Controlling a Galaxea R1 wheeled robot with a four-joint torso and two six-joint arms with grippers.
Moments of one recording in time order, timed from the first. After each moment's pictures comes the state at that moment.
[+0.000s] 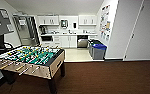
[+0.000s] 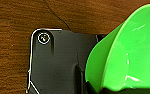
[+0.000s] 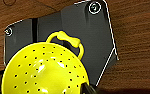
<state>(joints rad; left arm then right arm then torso) 1.40 2.79 -2.40 0.35 -0.05 -0.44 -1.48 2.90 -2.61 0.54 -0.01 -0.44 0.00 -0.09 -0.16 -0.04</state>
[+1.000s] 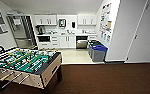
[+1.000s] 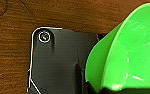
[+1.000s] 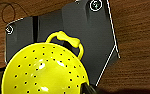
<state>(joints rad) 1.40 2.79 -2.40 0.35 -0.05 -0.44 -1.48 2.90 -2.61 0.54 -0.01 -0.44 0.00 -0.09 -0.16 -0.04</state>
